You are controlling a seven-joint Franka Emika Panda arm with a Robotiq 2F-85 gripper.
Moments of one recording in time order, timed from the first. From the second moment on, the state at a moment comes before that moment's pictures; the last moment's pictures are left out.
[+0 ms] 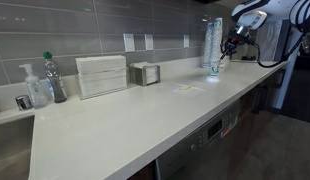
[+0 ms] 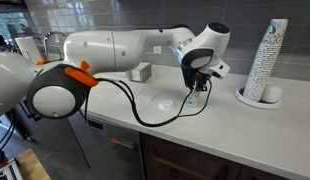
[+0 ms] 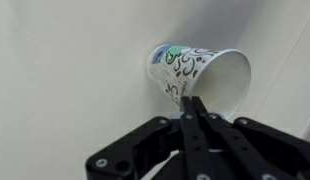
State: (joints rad) arm -0.52 1.05 -0.04 -0.63 0.47 1.88 0.25
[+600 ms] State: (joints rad) arm -0.52 1.06 -0.05 -0.63 0.47 1.88 0.25
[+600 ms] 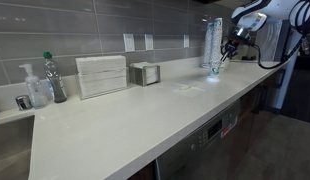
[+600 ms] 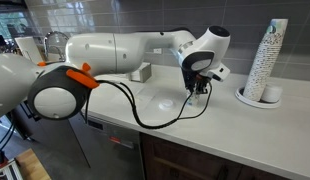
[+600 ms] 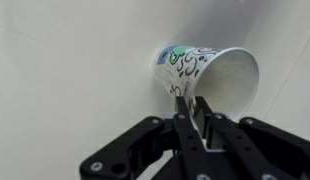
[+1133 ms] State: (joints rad) arm -0.52 1.06 -0.05 -0.63 0.47 1.88 0.25
